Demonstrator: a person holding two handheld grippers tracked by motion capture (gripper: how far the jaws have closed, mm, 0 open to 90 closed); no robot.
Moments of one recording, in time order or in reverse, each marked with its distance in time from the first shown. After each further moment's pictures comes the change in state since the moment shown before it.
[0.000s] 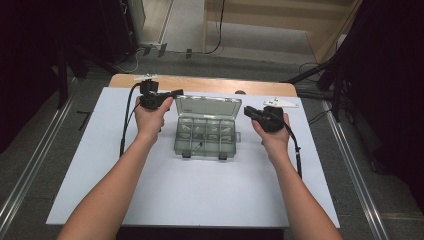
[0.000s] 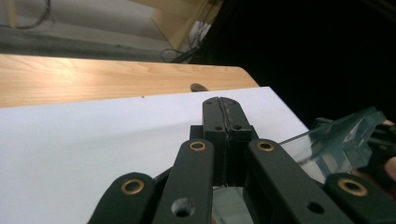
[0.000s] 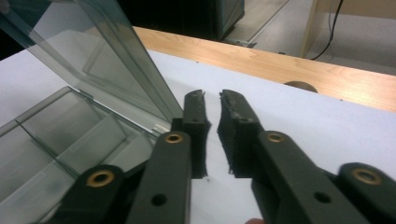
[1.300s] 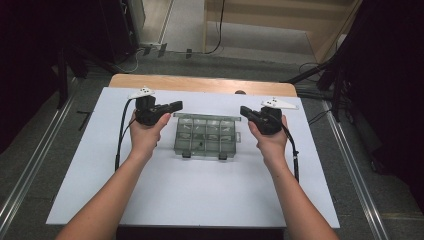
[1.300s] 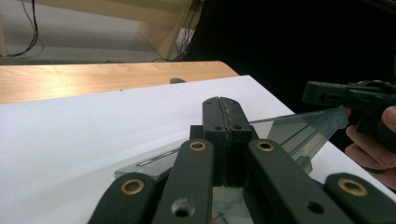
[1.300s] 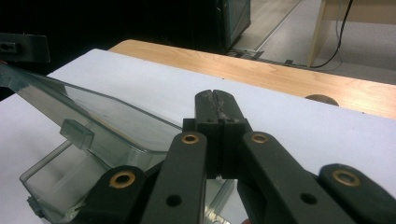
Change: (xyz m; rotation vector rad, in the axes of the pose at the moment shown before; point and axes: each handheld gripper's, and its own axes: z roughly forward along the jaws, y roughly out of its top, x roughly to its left) left arm -0.028 -0.032 -0.033 -0.031 -0.045 0.121; right arm 0.036 0.014 -0.023 -0.034 0.016 0.030
